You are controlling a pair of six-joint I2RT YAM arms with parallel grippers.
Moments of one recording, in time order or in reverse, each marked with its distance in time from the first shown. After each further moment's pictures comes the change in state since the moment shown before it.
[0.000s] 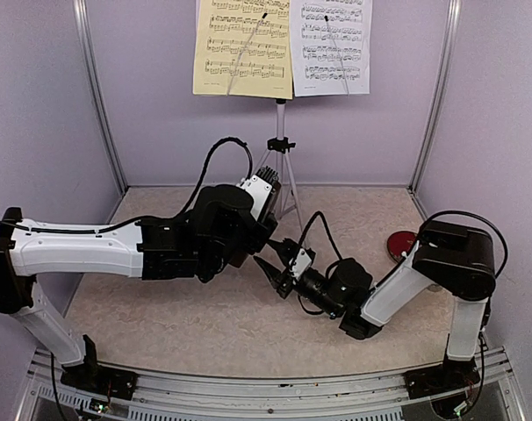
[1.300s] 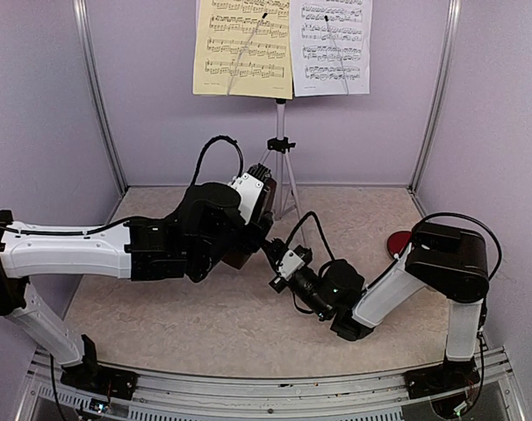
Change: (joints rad) left arm 0.002 -0.056 -0.040 0.021 0.061 -0.029; right arm 0.035 0.041 0.066 0.008 0.178 -0.169
